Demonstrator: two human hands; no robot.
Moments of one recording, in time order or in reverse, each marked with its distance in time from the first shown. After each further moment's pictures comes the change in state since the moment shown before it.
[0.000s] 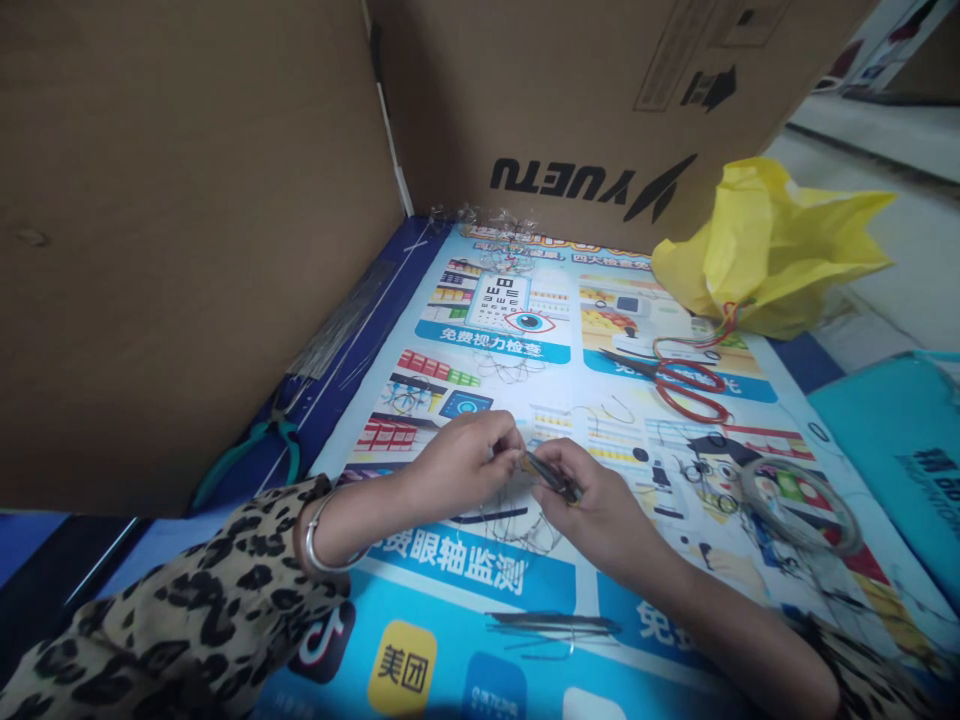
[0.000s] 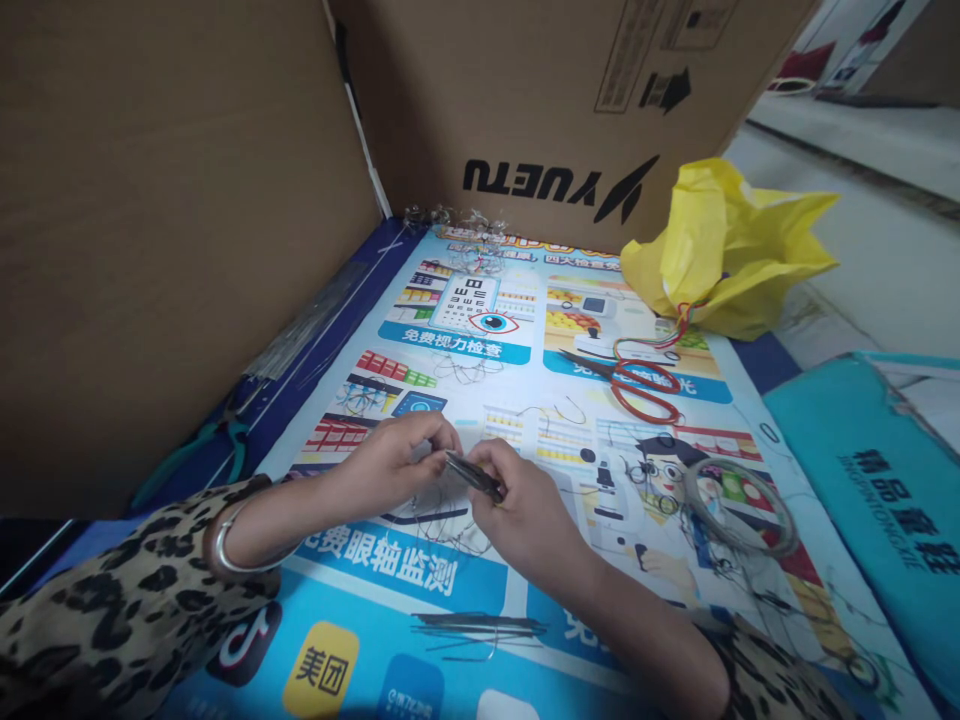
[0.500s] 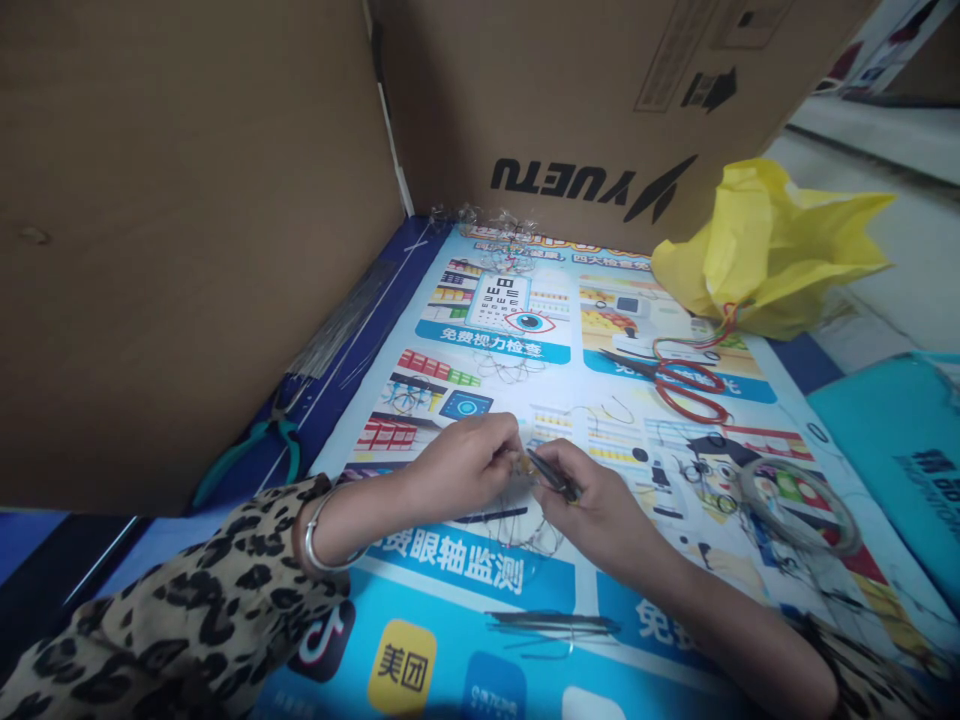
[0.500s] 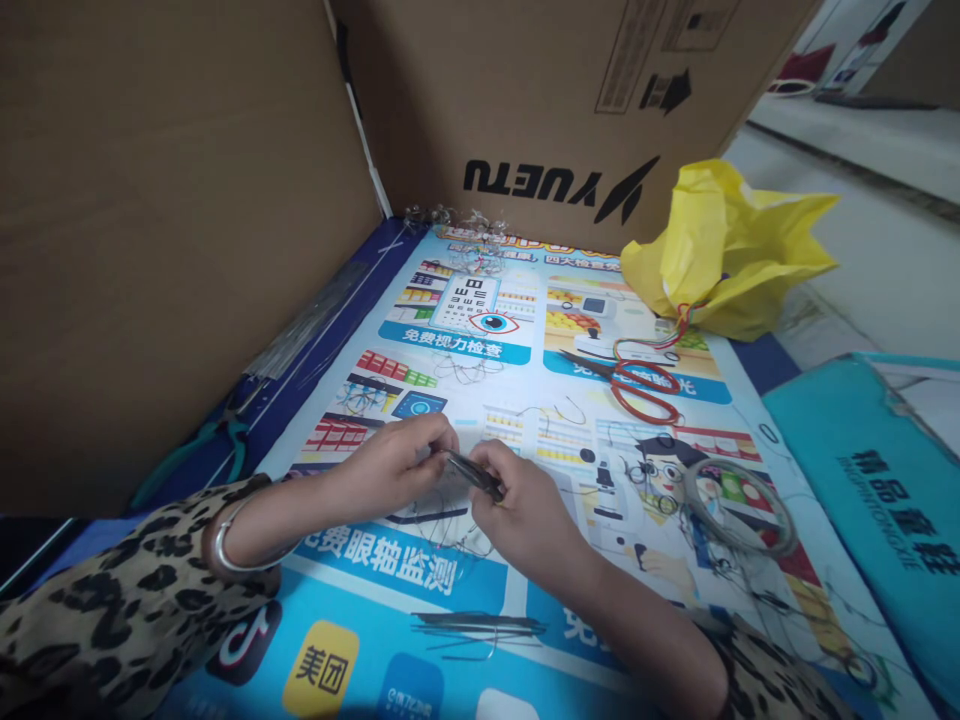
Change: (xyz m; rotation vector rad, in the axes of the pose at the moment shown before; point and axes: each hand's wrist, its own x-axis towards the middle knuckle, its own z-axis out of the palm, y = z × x) left_hand -0.001 -0.002 0.001 0.107 -0.050 0.029; right_hand 0.001 0.000 -0.002 -0.029 -0.029 -0.021
